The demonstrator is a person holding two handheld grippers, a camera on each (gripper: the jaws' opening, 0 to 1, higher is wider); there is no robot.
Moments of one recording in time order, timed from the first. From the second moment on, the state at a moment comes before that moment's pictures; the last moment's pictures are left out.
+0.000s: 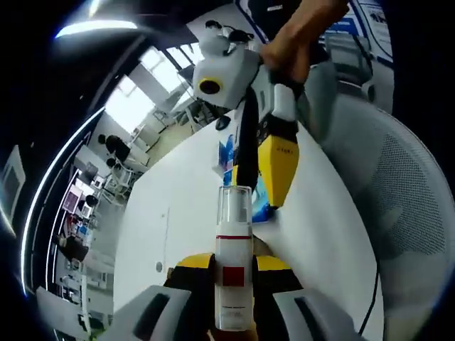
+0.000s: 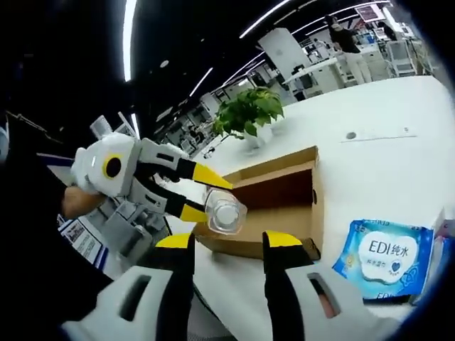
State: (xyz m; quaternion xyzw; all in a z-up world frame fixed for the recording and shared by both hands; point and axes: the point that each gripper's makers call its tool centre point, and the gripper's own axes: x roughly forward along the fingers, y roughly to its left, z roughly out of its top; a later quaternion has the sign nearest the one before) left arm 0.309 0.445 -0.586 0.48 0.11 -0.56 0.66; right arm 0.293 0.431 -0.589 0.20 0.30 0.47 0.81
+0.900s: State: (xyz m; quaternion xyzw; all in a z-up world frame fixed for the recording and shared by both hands) left arm 0.297 0.429 -0.590 0.50 0.09 -0.58 0.63; right arm 0.290 0.434 -0.577 0.27 0.29 0.46 0.79
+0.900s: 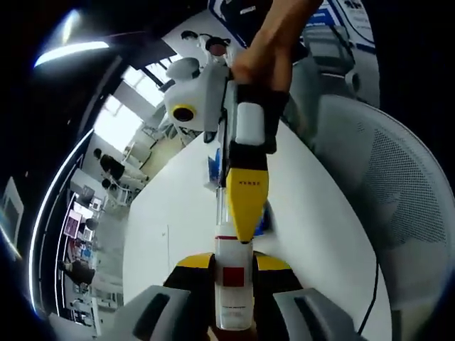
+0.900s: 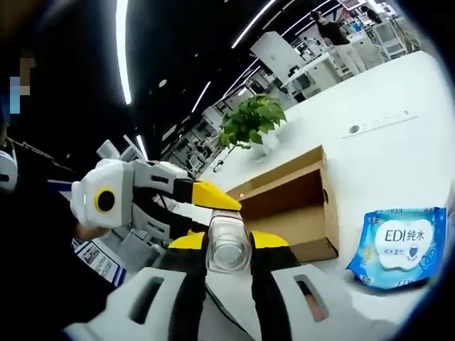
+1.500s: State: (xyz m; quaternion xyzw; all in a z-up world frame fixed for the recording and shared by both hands) left arm 0.293 0.427 -0.602 0.50 0.09 -0.59 0.62; right arm 0.288 0.433 -0.579 0.34 0.33 0.43 0.77
